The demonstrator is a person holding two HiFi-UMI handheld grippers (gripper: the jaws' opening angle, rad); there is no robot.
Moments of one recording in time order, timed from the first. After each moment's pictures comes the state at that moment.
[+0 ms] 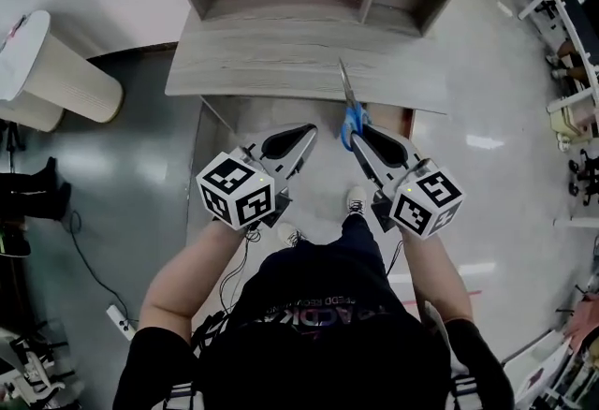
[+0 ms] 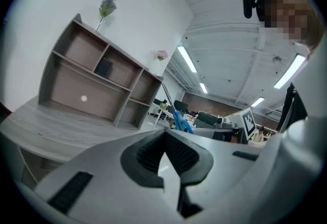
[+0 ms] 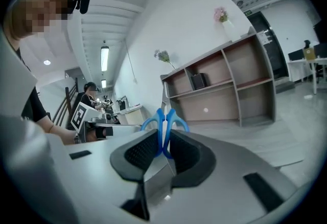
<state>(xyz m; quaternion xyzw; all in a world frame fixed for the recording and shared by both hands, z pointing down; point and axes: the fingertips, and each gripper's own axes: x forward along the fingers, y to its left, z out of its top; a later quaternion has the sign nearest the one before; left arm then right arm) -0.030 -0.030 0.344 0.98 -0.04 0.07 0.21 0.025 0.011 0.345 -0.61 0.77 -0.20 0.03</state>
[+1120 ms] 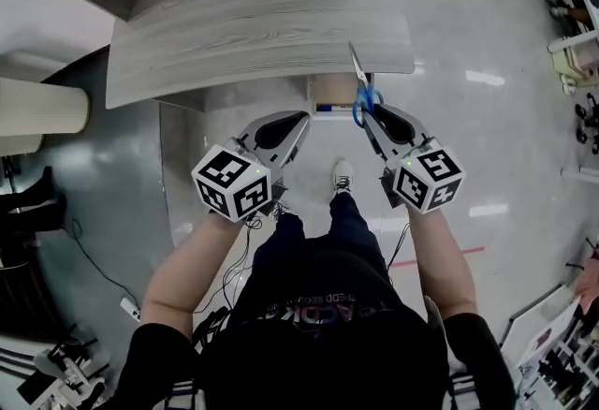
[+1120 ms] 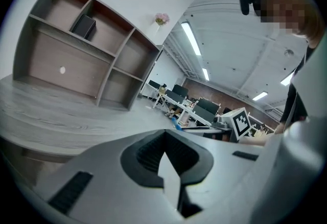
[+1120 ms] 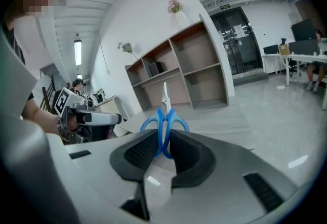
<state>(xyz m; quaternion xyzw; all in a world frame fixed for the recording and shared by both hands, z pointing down) 0.081 0.024 0.410 0.96 -0.01 0.16 0.23 0.171 0.079 0.442 -0.67 0.69 -0.28 -0.01</state>
